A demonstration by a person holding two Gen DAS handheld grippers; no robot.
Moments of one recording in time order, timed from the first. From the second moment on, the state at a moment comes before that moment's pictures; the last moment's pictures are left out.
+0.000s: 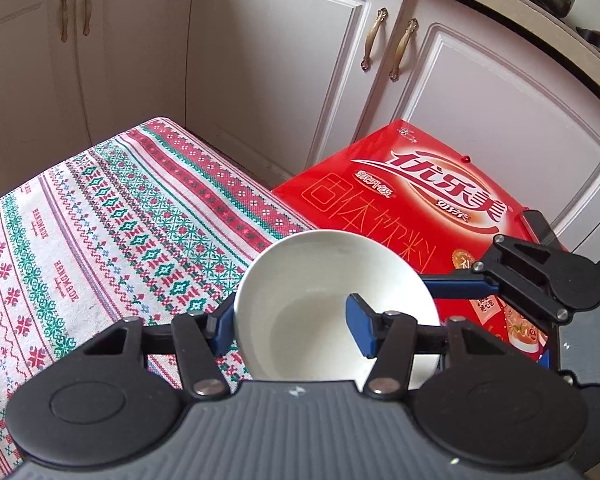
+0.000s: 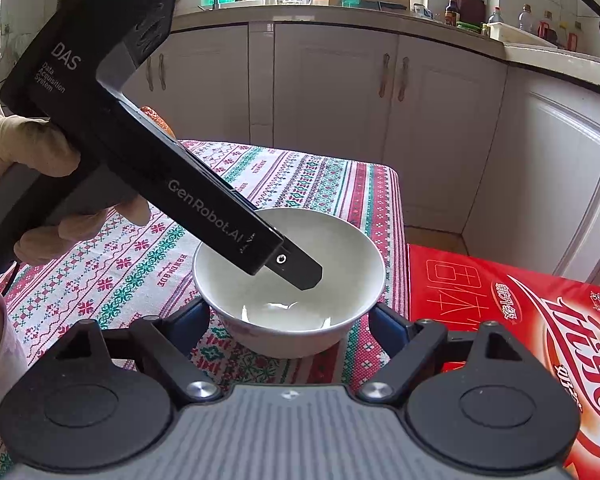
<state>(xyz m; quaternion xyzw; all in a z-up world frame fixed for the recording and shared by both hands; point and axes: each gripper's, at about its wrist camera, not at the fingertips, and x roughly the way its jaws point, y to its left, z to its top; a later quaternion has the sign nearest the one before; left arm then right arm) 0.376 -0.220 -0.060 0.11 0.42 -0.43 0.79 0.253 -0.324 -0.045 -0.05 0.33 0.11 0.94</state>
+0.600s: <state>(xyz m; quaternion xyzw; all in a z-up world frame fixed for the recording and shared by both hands) 0.334 -0.197 -0.037 0.12 0.40 -0.43 0.80 0.221 -0.308 -0.019 -0.06 0.33 0.13 0.94</state>
